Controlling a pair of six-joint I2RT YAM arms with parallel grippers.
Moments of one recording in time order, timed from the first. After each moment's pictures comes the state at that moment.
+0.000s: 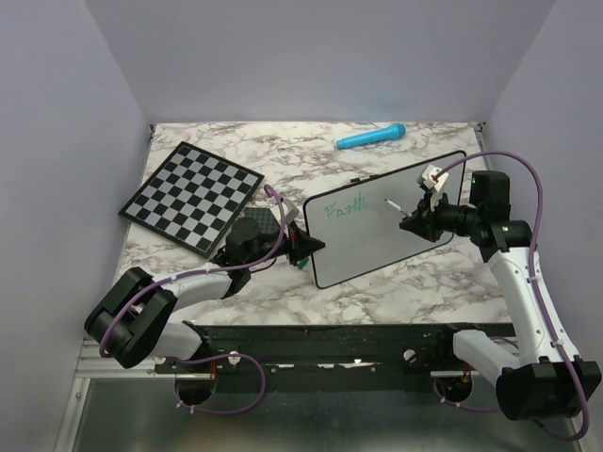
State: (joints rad) left arm -0.64 1.34 0.45 0.82 0.53 -0.35; right arm 0.02 1.01 0.99 -0.71 -0.79 -0.56
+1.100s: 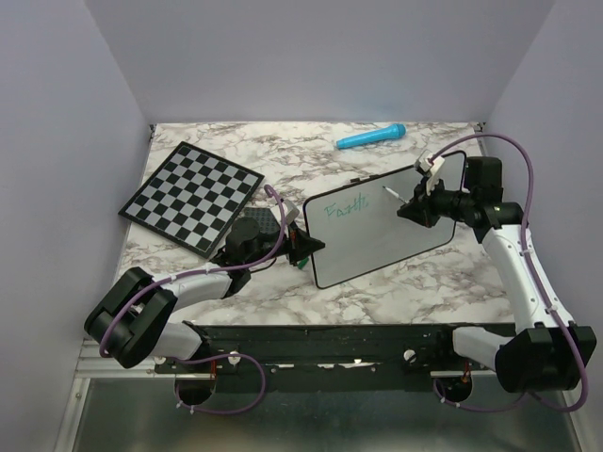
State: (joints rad) left arm -0.64 1.34 0.45 0.82 0.54 -0.34; right arm 0.02 1.15 1.05 -0.63 -0.77 -0.52
